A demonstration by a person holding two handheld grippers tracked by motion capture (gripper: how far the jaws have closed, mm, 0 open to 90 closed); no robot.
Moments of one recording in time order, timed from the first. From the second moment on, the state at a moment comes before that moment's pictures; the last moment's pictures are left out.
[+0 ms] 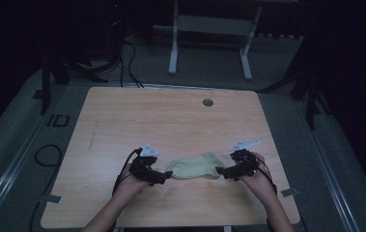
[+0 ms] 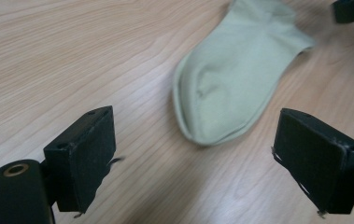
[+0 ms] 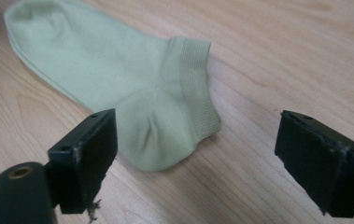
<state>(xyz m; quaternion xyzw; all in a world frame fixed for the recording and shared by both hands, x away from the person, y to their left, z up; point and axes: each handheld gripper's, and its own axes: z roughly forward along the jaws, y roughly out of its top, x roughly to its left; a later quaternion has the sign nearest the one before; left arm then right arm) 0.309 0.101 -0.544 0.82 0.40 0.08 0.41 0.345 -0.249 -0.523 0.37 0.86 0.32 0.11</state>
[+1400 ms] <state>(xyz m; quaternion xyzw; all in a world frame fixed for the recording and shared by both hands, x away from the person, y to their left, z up) 0.261 0.179 -0.561 0.79 0.44 0.13 0.41 0.302 -0.329 -0.542 0.44 0.80 0.37 0.17</state>
